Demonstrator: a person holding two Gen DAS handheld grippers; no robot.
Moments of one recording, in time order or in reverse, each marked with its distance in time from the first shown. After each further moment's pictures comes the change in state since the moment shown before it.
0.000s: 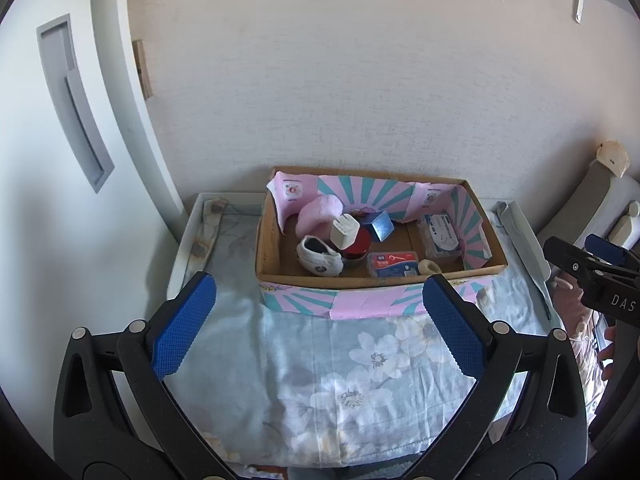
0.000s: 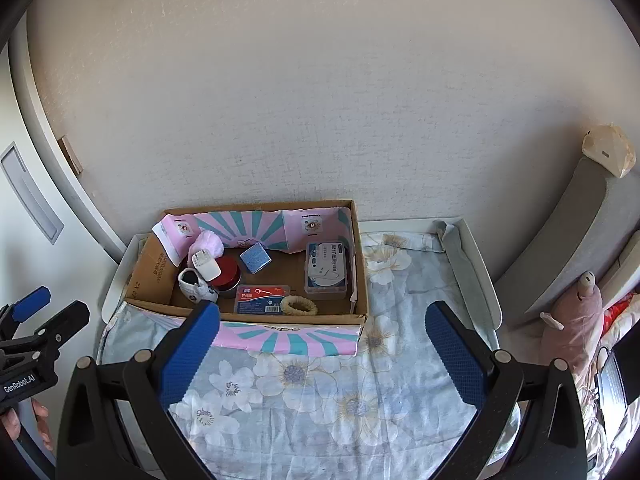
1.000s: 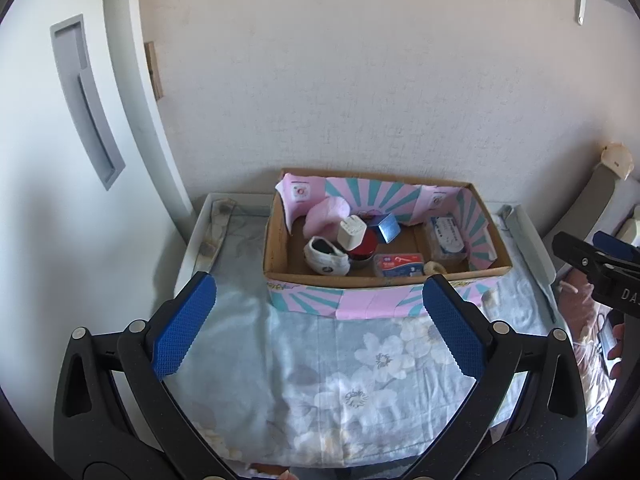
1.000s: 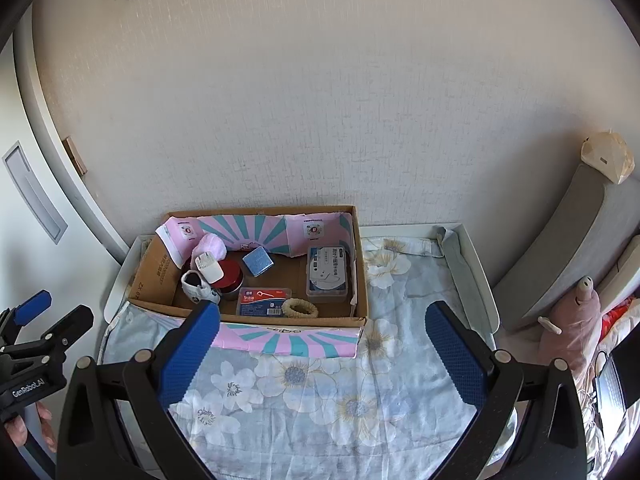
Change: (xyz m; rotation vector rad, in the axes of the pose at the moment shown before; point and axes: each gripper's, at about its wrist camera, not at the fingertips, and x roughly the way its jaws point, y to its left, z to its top) left arm -0.007 -0.001 -0.006 -0.015 -0.022 0.030; right arm -0.007 0.001 0.002 0.000 -0.015 0.004
